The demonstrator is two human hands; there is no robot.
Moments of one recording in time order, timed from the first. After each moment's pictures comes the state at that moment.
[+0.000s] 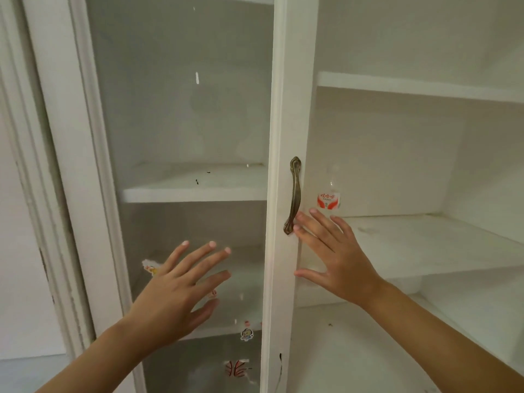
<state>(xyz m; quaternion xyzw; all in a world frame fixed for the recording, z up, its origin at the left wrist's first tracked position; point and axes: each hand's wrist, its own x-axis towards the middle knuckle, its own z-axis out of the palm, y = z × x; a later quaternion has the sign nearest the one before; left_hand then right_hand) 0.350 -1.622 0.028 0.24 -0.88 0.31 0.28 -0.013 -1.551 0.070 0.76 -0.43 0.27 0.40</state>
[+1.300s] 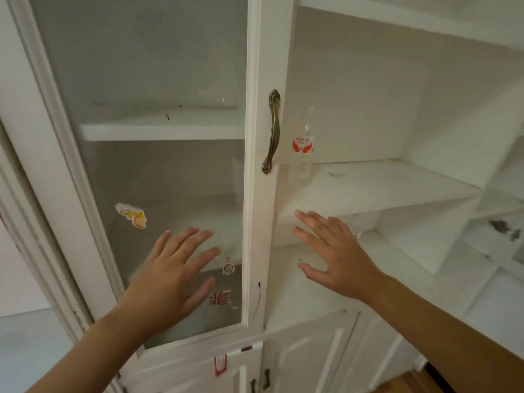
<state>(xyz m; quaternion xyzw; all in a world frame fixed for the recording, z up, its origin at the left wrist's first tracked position) 0.349 -1.575 -0.022 0.27 -0.92 0.14 0.26 -0.017 -1.461 -0.013 0.76 -0.57 0.18 0.25</state>
